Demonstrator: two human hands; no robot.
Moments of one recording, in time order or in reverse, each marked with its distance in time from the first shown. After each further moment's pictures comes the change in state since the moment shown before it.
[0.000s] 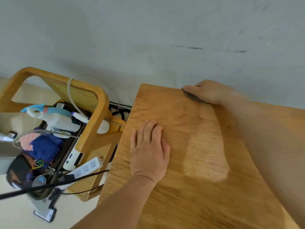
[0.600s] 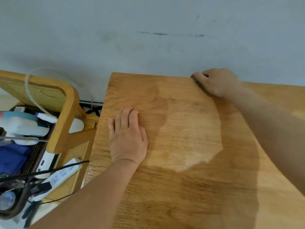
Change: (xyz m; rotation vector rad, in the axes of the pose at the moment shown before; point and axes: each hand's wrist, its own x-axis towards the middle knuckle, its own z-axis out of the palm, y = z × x) left_hand 0.000 0.002 -0.006 -0.010 -0.056 0.034; right_hand -0.075 0.074 -0.009 -0.276 0.373 0.248
